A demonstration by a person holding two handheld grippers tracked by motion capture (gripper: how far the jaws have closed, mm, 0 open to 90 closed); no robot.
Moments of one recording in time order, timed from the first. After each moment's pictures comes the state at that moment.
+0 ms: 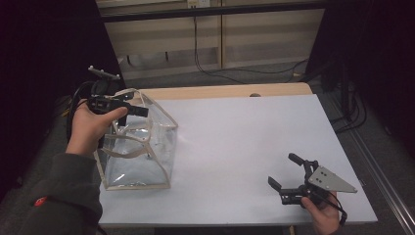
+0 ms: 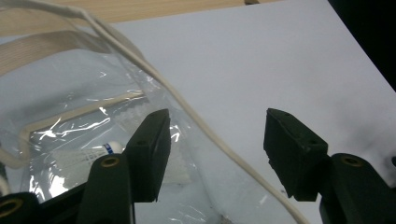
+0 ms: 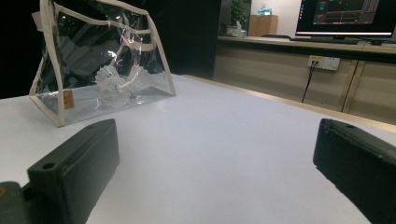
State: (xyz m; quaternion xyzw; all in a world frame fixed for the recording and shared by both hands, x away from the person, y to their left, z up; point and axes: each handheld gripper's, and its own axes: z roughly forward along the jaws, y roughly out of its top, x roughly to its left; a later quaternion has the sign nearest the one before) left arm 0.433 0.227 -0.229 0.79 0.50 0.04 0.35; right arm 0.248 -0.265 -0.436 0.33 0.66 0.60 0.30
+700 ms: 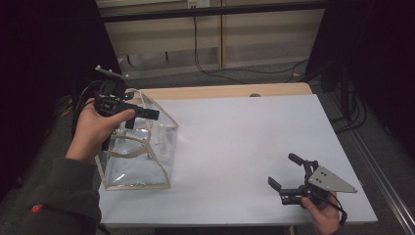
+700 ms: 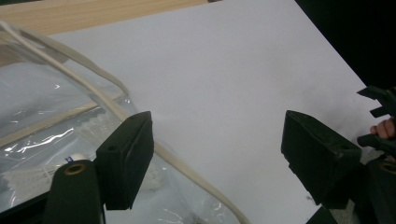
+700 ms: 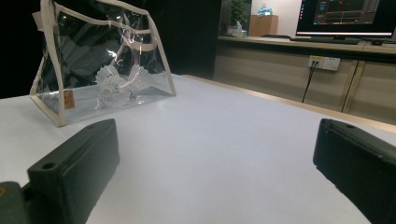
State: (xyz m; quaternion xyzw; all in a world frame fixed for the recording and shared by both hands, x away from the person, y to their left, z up) left arm 0.420 0.205 -0.221 0.81 0.45 0.01 0.37; right arm 0.248 -0.265 -0.436 0.33 0.66 0.60 0.30
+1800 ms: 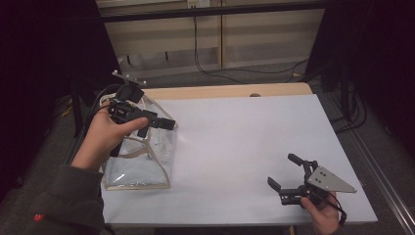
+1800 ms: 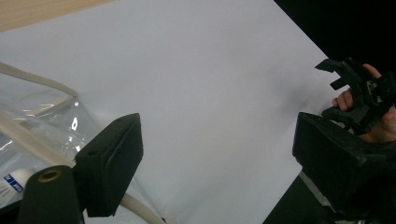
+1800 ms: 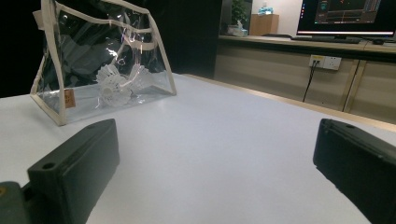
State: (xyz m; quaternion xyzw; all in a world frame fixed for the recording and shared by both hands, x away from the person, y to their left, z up) left arm 0.400 0.172 -0.220 0.84 0.39 -0.02 0.37; right arm 0.248 -0.264 -0.436 0.33 0.66 0.60 0.30
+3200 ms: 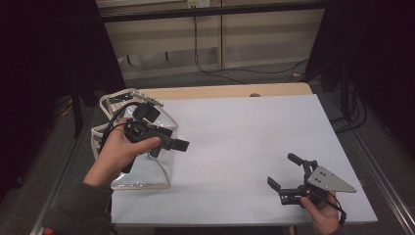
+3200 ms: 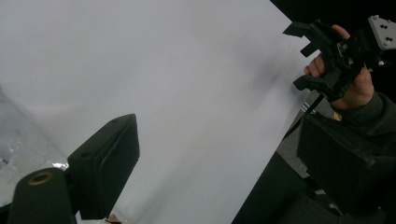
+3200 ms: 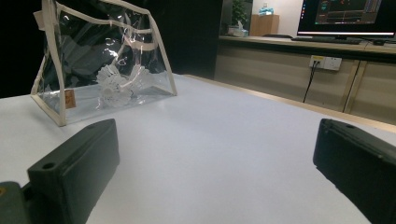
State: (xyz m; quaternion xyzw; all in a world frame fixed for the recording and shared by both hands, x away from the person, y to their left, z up) left arm 0.375 0.148 -0.251 0.86 0.34 -0.07 0.37; right arm 0.249 -0.263 -0.436 0.33 0.66 0.60 0.30
